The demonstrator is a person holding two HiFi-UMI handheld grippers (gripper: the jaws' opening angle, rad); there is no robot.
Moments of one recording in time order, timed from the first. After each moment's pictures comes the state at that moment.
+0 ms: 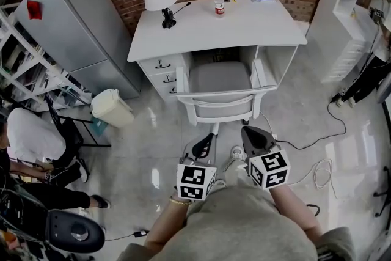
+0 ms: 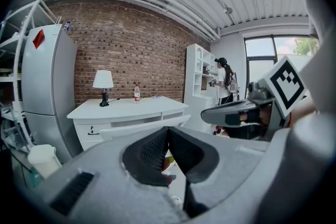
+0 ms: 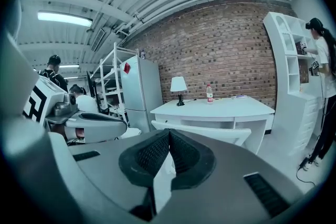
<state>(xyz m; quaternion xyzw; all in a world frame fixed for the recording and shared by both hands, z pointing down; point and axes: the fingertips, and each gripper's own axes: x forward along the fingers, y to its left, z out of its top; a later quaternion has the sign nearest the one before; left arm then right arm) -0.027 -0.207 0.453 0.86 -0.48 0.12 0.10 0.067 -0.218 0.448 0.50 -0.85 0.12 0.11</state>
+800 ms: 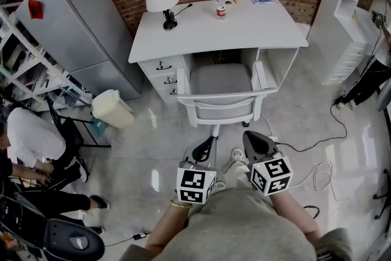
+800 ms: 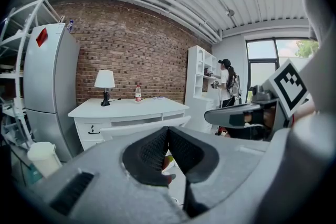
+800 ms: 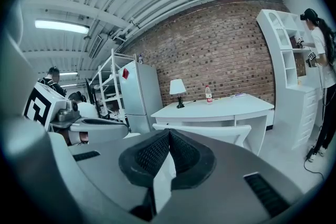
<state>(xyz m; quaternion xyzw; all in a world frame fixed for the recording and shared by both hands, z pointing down) -0.027 -0.205 0.452 0.86 -0.48 0.11 0.11 0.072 -0.211 0.444 0.51 -0.85 0.14 0.08</state>
